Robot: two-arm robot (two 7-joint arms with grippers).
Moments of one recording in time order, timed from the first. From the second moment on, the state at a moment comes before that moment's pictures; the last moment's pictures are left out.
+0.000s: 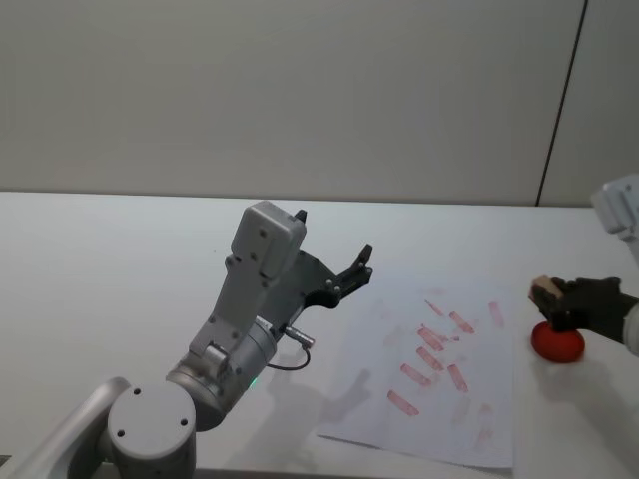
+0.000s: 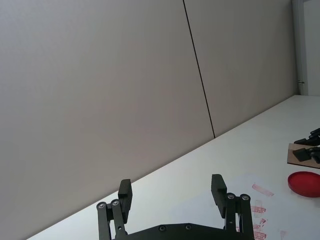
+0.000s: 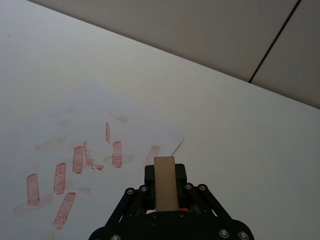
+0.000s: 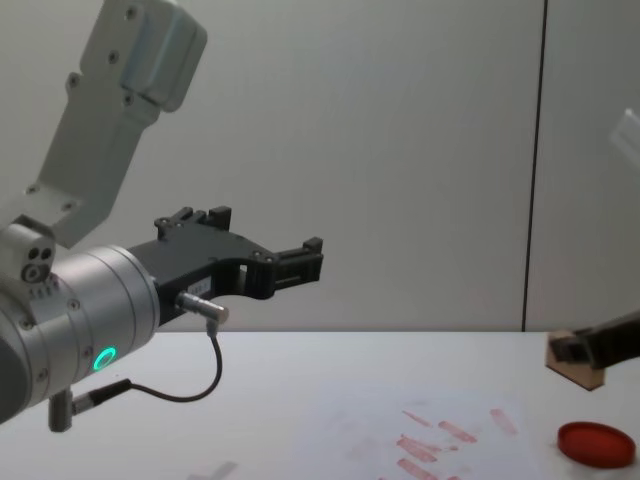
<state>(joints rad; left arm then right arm) -0.24 0.38 0.45 -1.63 -0.20 0.01 -0.01 0.39 0.36 -0.31 -1.46 0.18 0.58 0.32</state>
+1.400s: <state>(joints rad) -0.24 0.38 0.45 -1.63 -0.20 0.01 -0.01 0.34 0.38 -0.26 -1.38 0.31 0.56 0.21</state>
